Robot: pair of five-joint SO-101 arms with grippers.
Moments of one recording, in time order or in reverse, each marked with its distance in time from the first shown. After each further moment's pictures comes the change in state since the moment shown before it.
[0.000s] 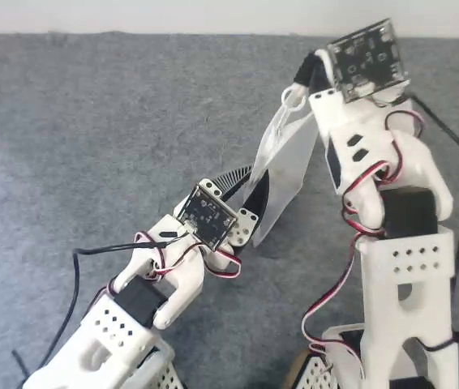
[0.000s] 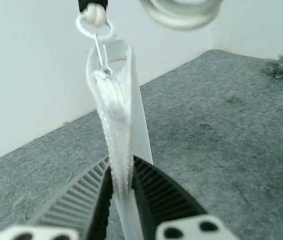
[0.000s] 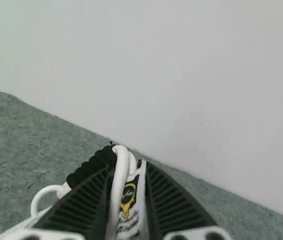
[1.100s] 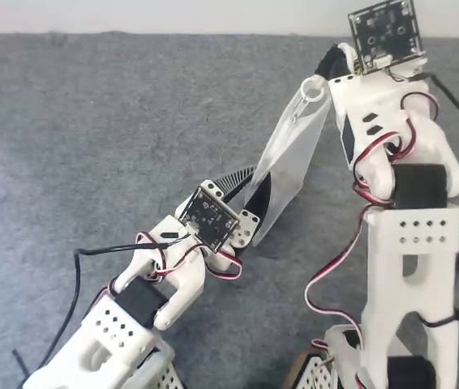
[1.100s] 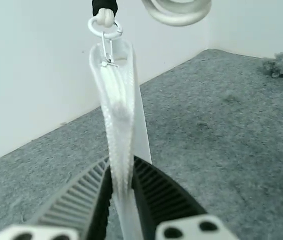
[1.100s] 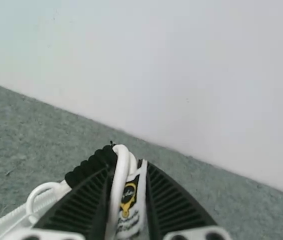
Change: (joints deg) left arm 0.4 0.0 0.1 0.0 -0.3; right arm 5.0 7.7 -5.5 3.3 0.5
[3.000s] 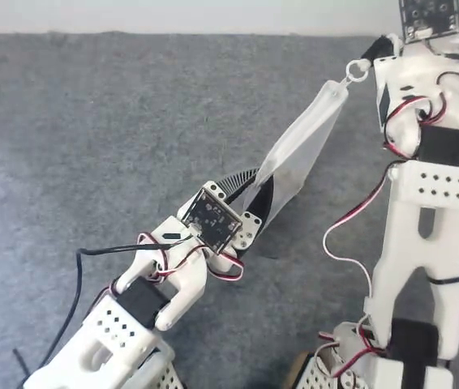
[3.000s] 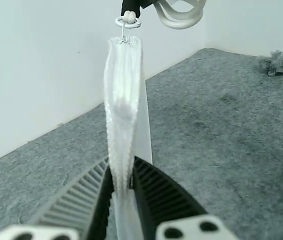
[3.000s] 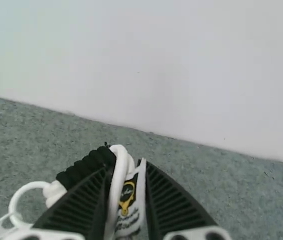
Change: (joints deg) left arm 0.2 0.0 0.3 -0.1 -0.1; right arm 12.7 13.7 -4.9 -5.5 0.4
